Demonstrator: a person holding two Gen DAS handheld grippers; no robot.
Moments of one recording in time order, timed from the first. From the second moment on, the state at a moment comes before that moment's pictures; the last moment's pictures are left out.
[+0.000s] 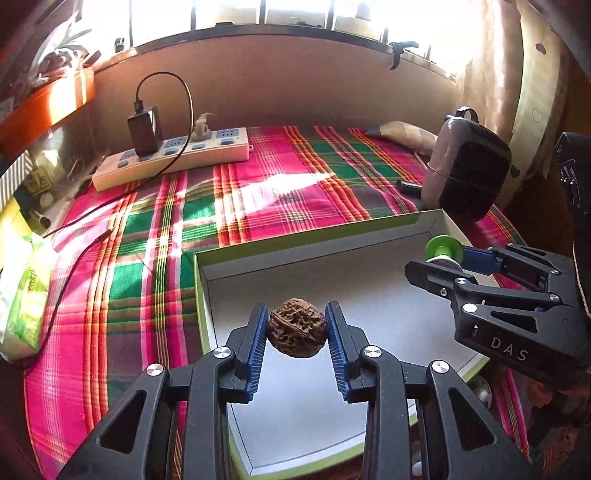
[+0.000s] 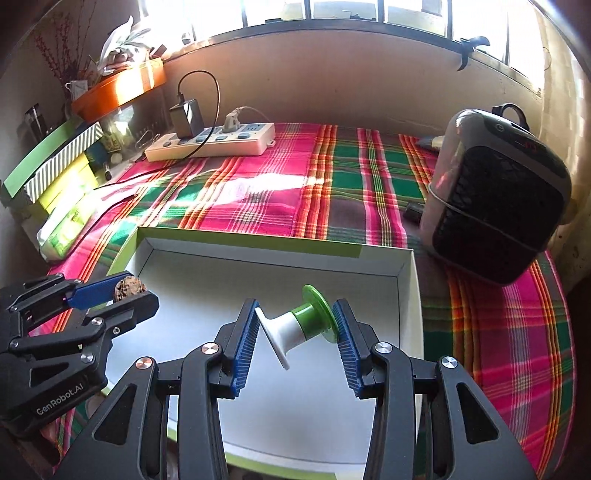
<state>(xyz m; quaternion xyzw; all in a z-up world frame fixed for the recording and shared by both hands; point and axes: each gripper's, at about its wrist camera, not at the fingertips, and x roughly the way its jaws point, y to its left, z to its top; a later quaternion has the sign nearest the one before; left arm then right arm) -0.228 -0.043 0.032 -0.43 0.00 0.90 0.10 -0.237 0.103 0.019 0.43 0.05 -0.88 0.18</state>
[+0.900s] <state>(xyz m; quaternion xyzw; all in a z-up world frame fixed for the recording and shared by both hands) -0.255 -0.038 0.011 -0.45 0.02 0.89 0.09 -0.272 0.087 -0.003 0.46 0.08 -0.87 0.16</state>
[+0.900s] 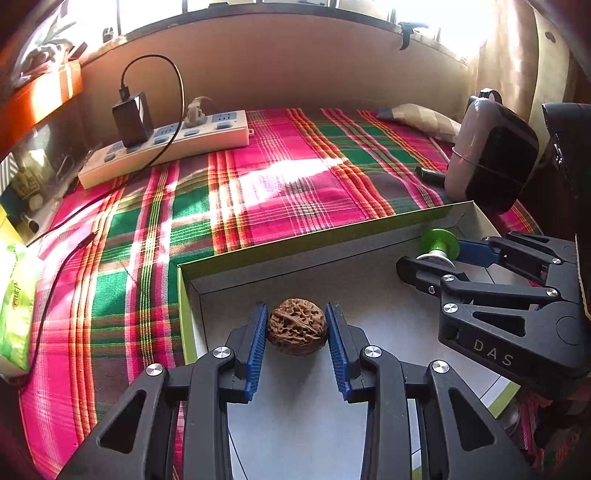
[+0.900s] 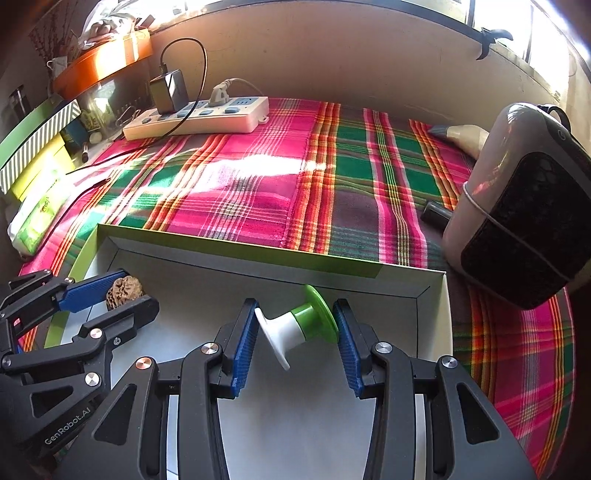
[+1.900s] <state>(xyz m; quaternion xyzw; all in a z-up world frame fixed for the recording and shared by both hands) -0.225 -0.047 0.033 -0.43 -0.02 0.90 0.09 -0.244 0.105 0.019 0.44 0.06 -0.88 0.15</state>
